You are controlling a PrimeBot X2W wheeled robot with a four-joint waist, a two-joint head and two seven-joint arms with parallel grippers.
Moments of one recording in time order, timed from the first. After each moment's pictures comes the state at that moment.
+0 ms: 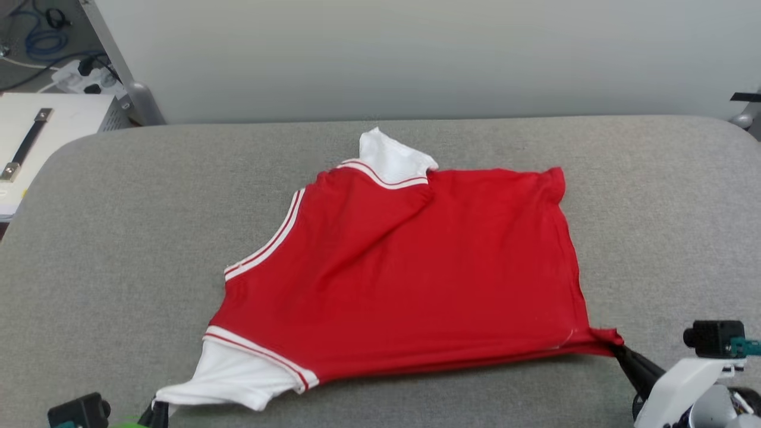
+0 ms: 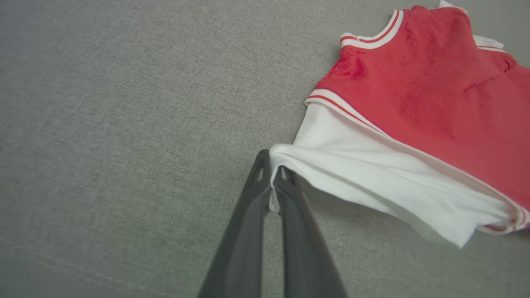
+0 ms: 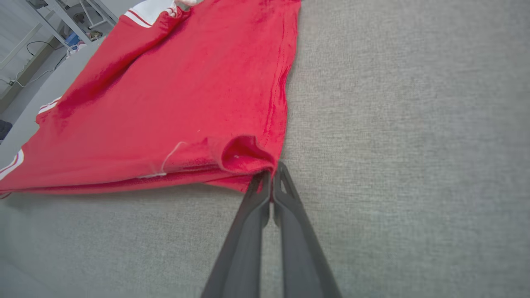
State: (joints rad) left arm 0.15 0.46 -0.22 0.20 -0.86 0.19 -0.06; right arm -0.11 -0.51 0.40 0.38 0.87 0.14 0.04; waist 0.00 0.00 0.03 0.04
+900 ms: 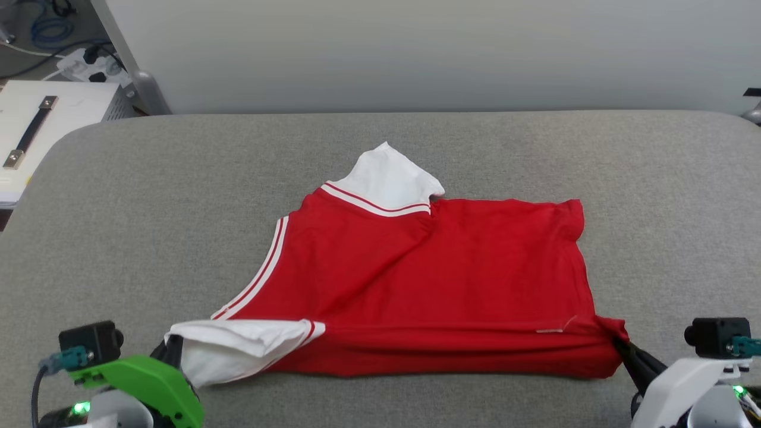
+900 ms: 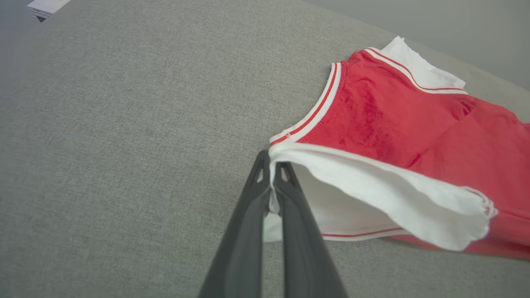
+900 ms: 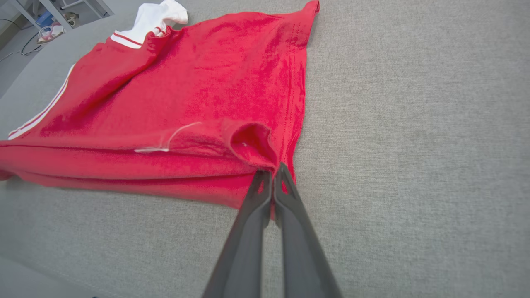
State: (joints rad) left arm 0.08 0.54 -0.27 -0.04 -0.84 0.29 0.12; right arm 0.12 -0.26 0.01 -0.05 0.48 0.14 0.38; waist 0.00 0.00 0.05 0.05
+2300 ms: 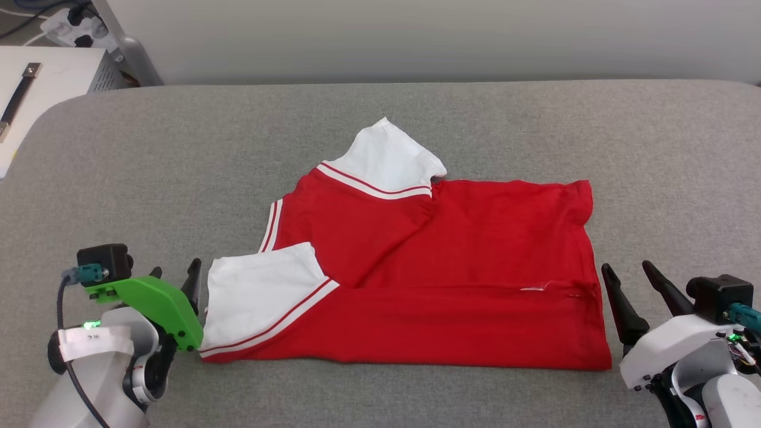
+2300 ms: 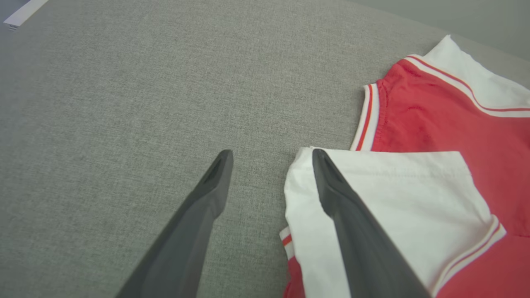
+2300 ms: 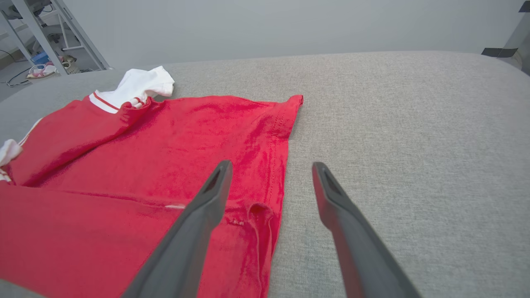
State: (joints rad) left arm -0.36 0.45 -0.37 0.53 -0.81 0.08 0.05; right arm -0.12 -0.30 0.12 0.24 0.40 0.13 -0.04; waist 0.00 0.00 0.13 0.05
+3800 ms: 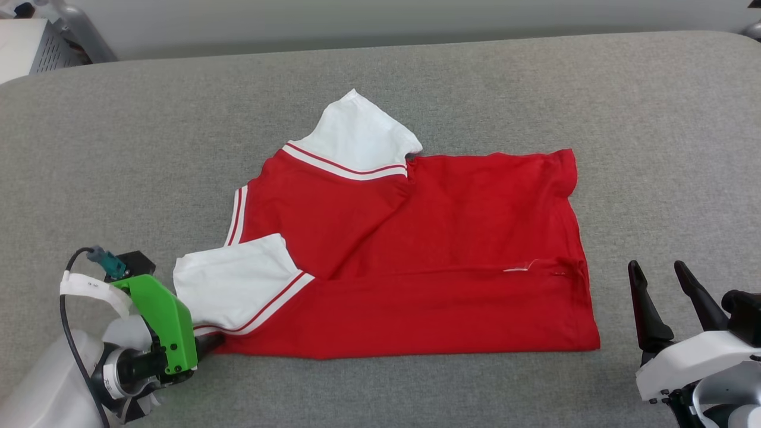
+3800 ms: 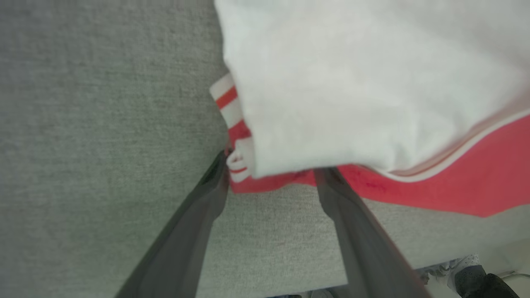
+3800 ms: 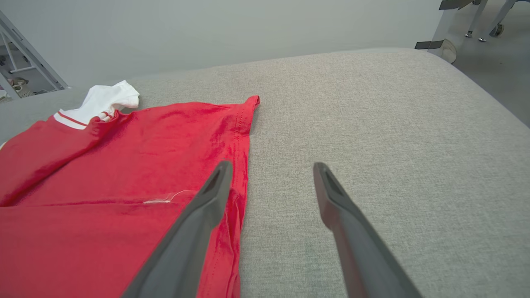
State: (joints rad) left arm -0.33 0.59 -0.46 0.34 -1.03 0.14 0.74; right arm 0.04 -0.14 -0.08 -0.11 0.25 0.13 0.08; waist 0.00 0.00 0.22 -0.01
